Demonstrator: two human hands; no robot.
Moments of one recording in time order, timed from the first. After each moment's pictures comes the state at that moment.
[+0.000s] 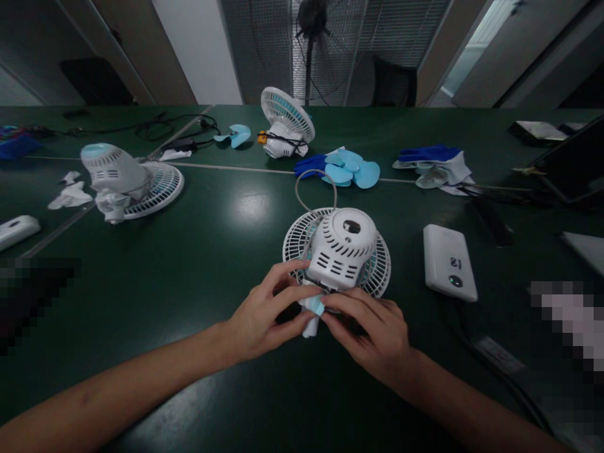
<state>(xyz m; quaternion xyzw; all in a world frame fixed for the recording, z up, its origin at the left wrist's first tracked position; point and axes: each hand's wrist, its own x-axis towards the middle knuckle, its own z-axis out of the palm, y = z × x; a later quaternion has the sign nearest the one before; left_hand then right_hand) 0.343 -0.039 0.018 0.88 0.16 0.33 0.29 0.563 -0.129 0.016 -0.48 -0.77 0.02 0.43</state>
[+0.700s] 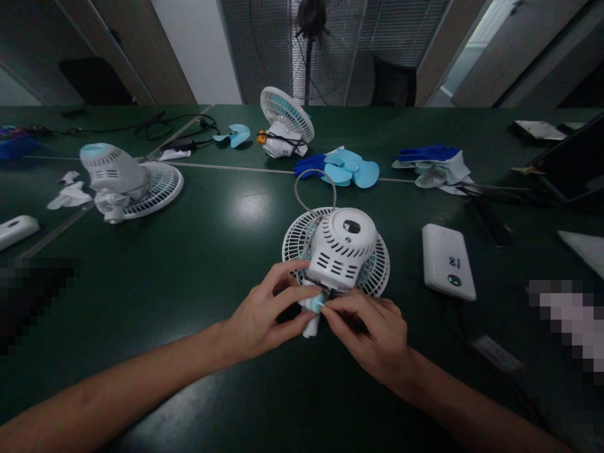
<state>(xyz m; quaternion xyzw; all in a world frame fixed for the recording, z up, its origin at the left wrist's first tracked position) 0.344 -0.038 0.017 0.88 0.15 0.34 0.28 0.559 -0.127 0.013 -0.48 -0.74 0.06 0.47</state>
